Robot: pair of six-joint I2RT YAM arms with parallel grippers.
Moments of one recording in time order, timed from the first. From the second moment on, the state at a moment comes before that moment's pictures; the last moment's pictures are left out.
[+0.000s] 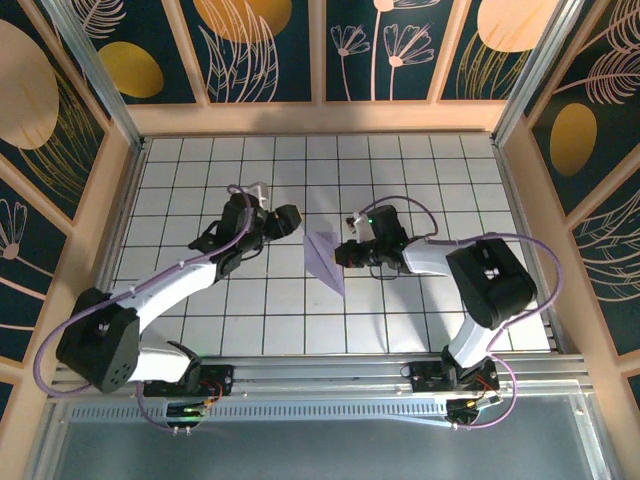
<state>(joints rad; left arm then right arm) -0.53 1.33 0.77 0.07 0.11 -0.80 0.53 1.66 0.74 0.13 -0.60 0.47</state>
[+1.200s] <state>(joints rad) -0.55 1.42 0.80 0.61 0.70 -0.97 0.42 1.31 0.66 0.70 -0.99 0.92</state>
